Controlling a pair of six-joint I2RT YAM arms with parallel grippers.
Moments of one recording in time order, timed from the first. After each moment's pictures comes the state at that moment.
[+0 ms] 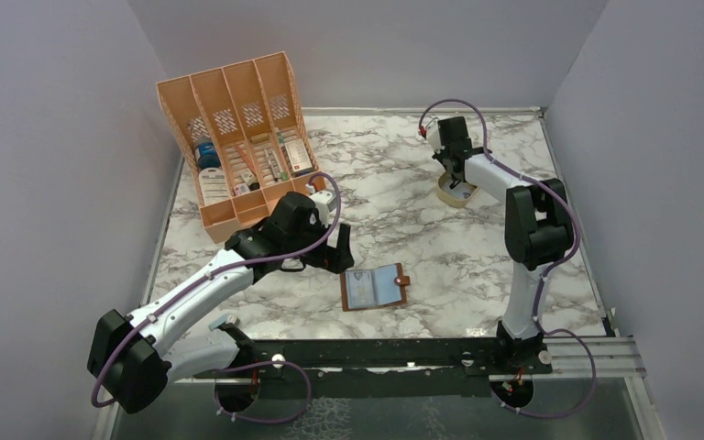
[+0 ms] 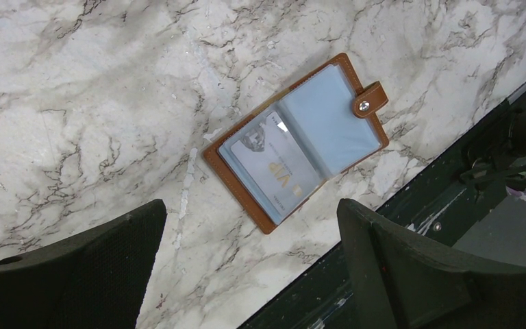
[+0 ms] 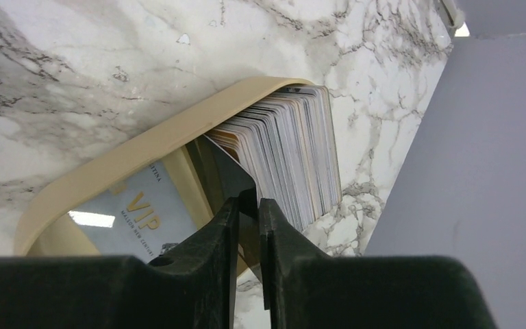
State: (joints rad) left arm -0.68 1.09 0.81 -0.49 0.22 -0.36; right arm 0.25 2.01 1.44 -0.25 0.44 -0.63
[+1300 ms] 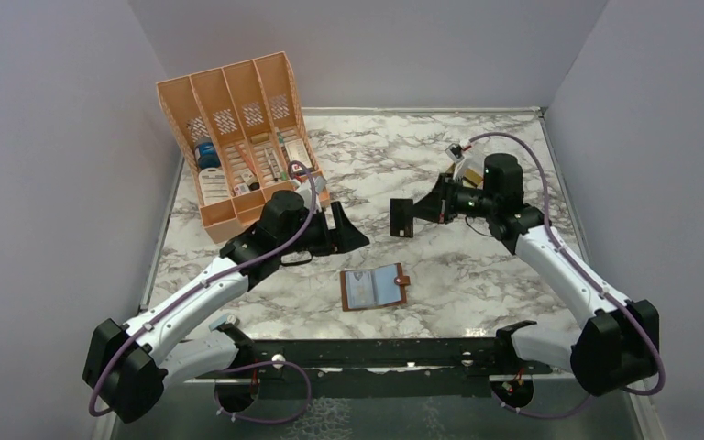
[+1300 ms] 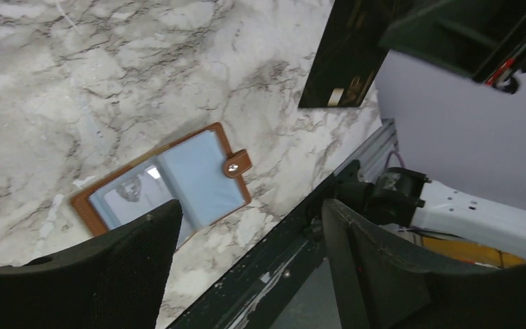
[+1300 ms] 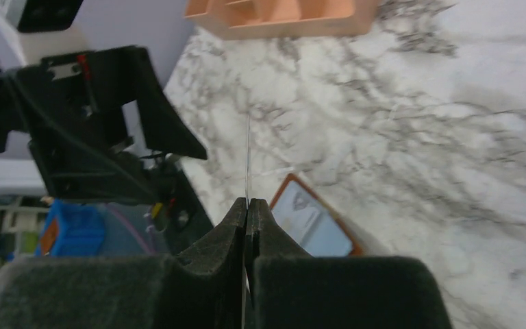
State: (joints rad) left arm -0.66 1.03 0.74 -0.21 0.33 -0.79; right arm 0.29 1.22 0.90 -0.15 -0.74 0.40
